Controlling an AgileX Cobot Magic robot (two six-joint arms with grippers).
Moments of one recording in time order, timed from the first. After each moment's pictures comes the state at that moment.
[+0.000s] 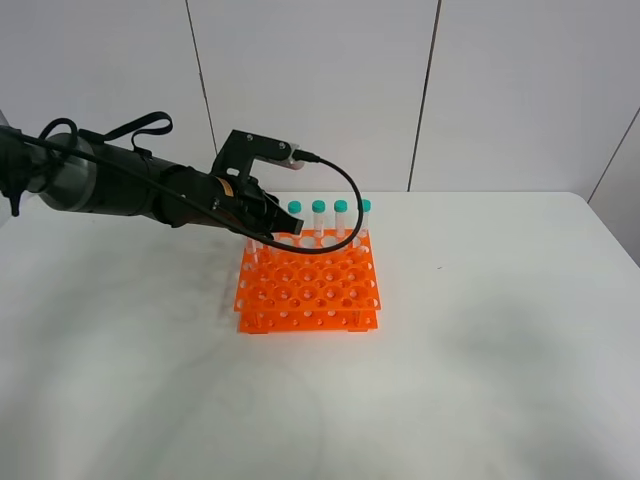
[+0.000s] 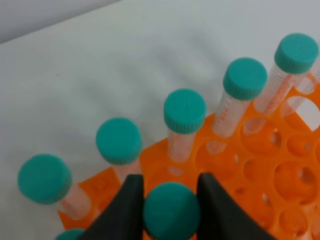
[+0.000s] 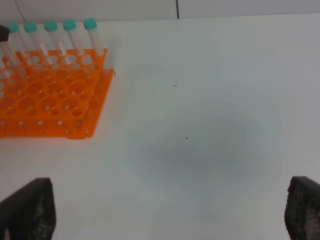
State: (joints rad) left arm -0.45 1.94 -1.17 -0.03 -0.02 0.05; right arm 0.06 -0.01 -0.50 0.08 1.03 -0.04
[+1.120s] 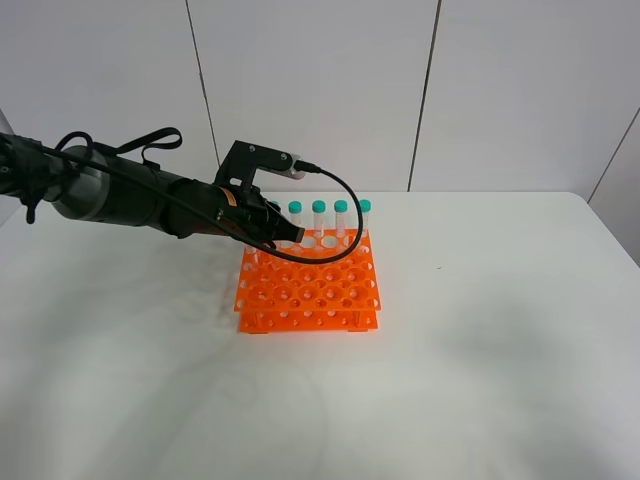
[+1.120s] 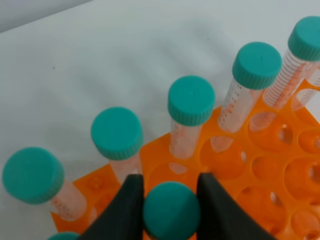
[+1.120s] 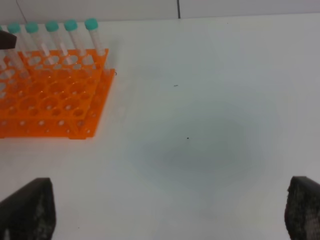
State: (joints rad) left arm -0.45 1.98 -1.16 -0.03 -0.07 0.05; right arm 0.06 -0.01 -0.50 0.09 1.03 -0.04
